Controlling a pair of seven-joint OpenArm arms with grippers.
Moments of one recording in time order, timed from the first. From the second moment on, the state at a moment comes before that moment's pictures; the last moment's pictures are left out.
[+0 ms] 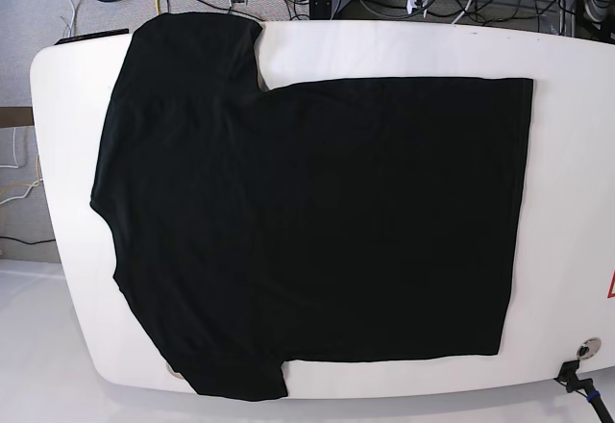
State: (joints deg) left arm -0.1 -2.1 -1.3 0.5 -0.5 -2.3 2.2; right arm -1.1 -0.1 0.1 -1.2 1.7 0.6 -2.0
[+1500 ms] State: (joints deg) left arm 10.2 -3.2 -1.1 12.8 0.0 -2.3 3.3; right arm -4.9 0.7 0.6 7.1 1.8 1.1 -2.2
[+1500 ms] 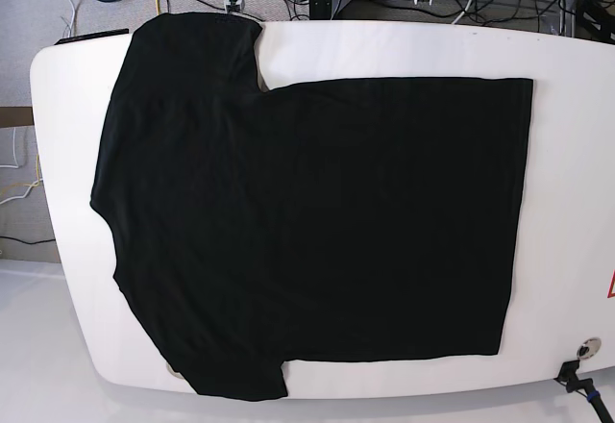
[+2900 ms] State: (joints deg) left arm 63.6 -9.1 -1.4 85.6 0.0 -2.5 3.6; right arm -60.6 3.3 0.5 85.6 2.0 1.1 -3.2
